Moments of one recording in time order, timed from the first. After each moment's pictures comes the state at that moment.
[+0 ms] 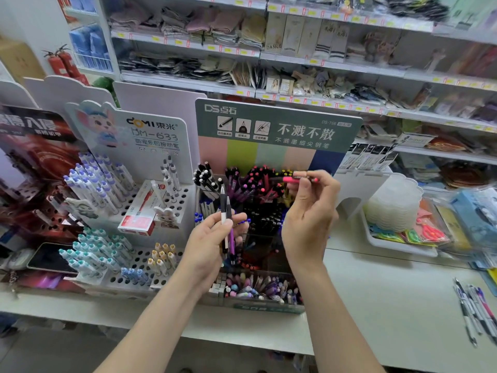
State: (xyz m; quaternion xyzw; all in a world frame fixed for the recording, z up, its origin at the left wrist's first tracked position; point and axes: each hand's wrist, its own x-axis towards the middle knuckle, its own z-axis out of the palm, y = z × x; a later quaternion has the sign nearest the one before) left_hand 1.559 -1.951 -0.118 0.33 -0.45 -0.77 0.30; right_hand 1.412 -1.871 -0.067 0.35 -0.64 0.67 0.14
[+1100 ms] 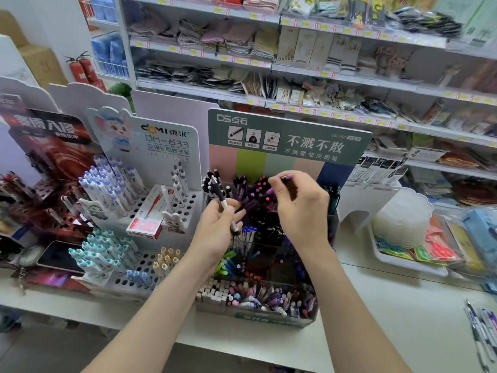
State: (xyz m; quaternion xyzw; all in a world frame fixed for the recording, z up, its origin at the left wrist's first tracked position) left_hand 1.536 -1.975 -0.091 0.39 -0.51 -0.70 0.32; right_hand 1.388 -1.896 -0.049 0.47 -0.71 0.52 0.11
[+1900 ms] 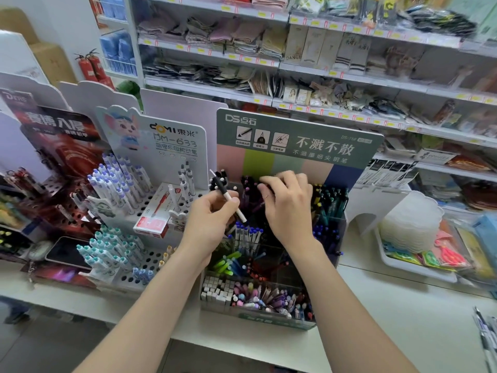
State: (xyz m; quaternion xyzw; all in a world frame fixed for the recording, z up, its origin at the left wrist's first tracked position) left_hand 1.554 -1.992 -0.077 0.41 -0.55 -0.63 0.37; right_hand 1.384 -1.933 -0.085 0.54 -0.75 0.33 0.21
